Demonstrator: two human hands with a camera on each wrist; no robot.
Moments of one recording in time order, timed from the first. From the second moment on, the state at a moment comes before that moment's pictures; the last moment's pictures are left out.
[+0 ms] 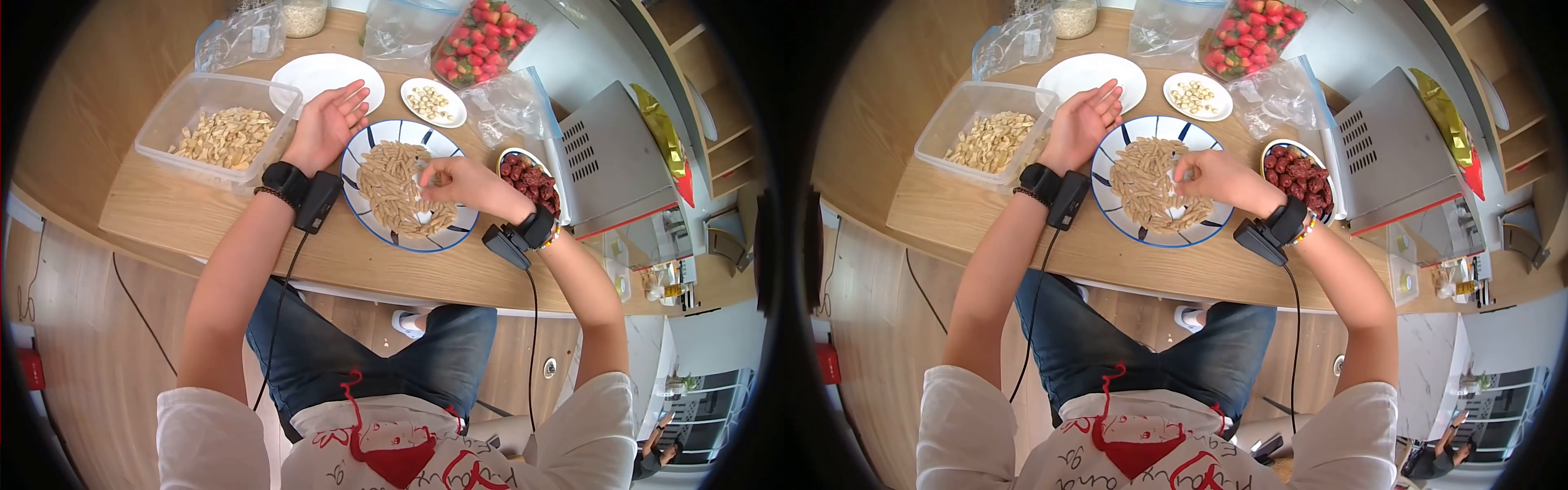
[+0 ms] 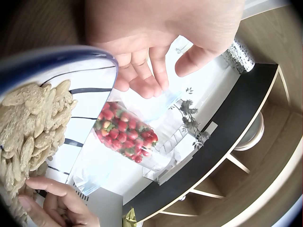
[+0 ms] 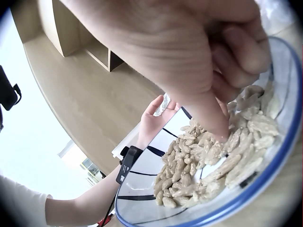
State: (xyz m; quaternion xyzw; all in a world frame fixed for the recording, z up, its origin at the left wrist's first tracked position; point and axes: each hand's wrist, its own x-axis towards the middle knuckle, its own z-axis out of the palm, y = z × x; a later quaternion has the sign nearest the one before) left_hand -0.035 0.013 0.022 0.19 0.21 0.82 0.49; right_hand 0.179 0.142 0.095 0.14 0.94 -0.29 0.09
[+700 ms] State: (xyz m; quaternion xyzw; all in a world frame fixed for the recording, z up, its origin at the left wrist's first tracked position) left_hand -0.034 0.012 0.022 0.20 0.22 0.82 0.49; right_hand 0.179 0.160 0.107 0.20 0.71 -0.66 0.17
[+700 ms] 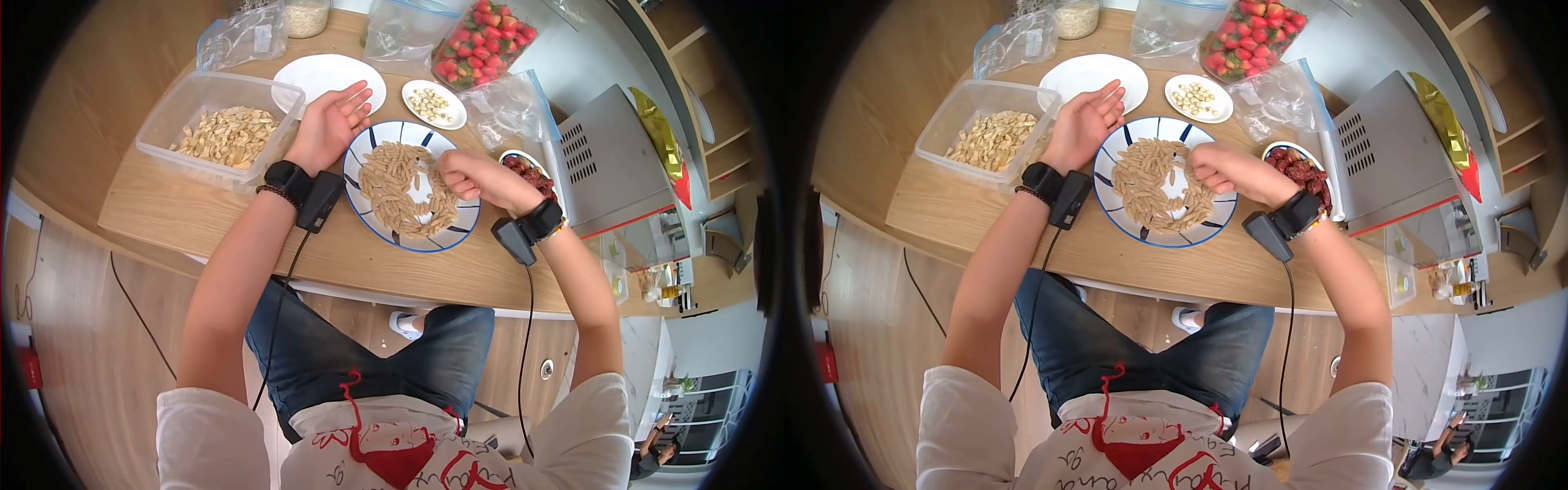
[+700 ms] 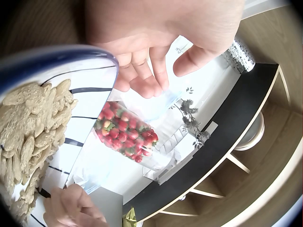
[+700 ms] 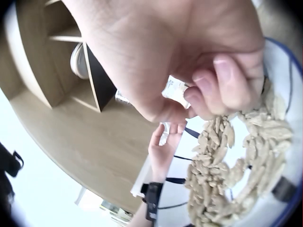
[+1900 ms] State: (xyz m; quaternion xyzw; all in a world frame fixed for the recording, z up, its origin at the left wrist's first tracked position) left_hand -0.038 0.022 0.007 0.18 0.16 0.84 0.49; right_hand 0.052 0.098 0.139 0.00 0.87 -0.50 0.02
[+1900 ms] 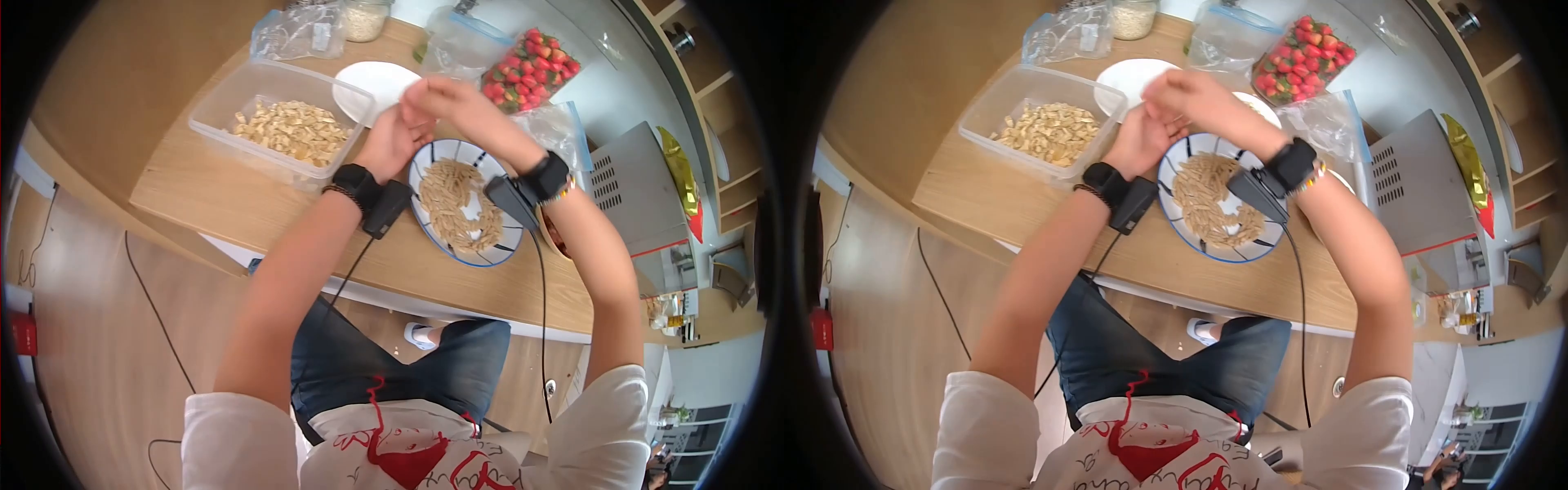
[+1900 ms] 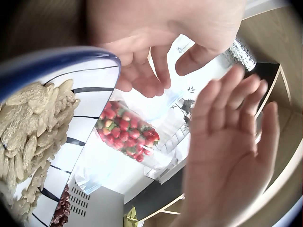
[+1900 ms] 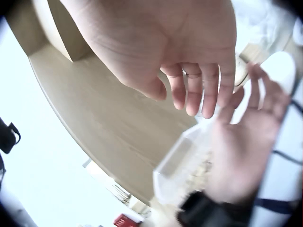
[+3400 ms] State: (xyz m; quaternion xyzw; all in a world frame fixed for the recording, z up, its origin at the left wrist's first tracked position) left_hand -0.036 0.014 0.020 0.20 0.19 0.83 0.49; right_hand 0.176 0.152 0.104 0.08 0.94 -0.31 0.11
